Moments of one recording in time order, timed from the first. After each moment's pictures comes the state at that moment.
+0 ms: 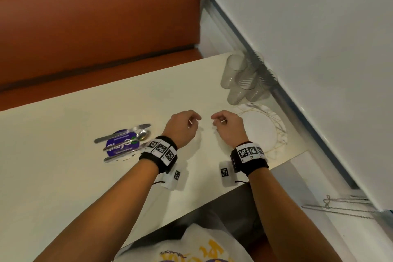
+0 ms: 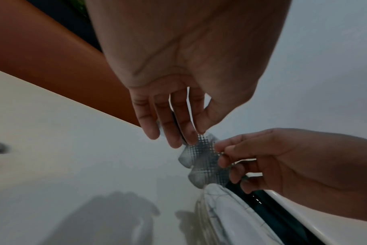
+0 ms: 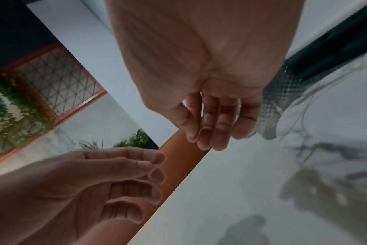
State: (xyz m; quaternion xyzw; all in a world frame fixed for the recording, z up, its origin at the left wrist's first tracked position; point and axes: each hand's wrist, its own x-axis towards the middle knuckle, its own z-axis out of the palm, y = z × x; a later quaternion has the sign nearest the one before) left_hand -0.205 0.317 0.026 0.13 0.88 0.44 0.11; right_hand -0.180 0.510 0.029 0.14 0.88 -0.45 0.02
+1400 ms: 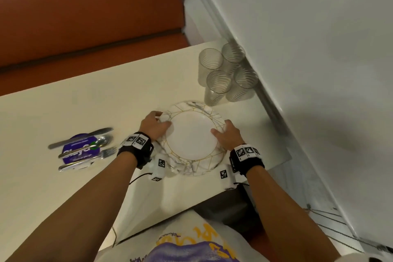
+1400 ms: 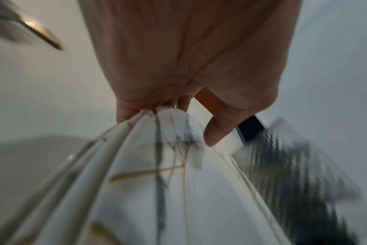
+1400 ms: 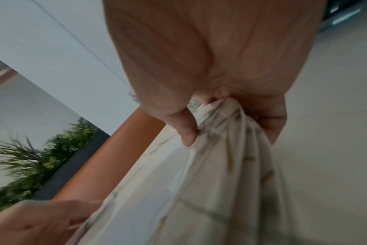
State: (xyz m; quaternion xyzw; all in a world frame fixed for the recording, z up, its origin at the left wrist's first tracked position) left_hand -0.268 0.380 -0.034 -0.18 0.84 0.43 0.28; right_hand -0.215 0.645 -0.031 0.28 0.84 -0.39 0.26
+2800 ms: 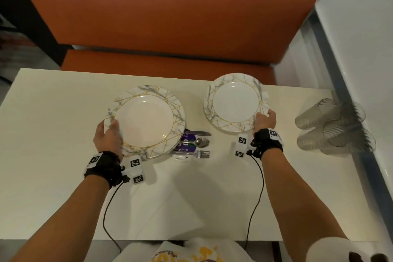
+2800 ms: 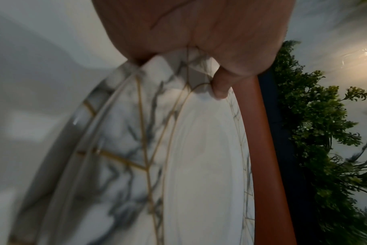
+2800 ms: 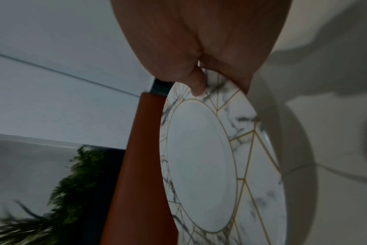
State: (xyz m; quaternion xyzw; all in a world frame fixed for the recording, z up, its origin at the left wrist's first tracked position) left_hand -0.152 -0.012 -0.025 -0.54 0.50 0.65 -0.19; right_hand -0.358 0.392 -0.045 0.37 0.72 -0.58 0.03
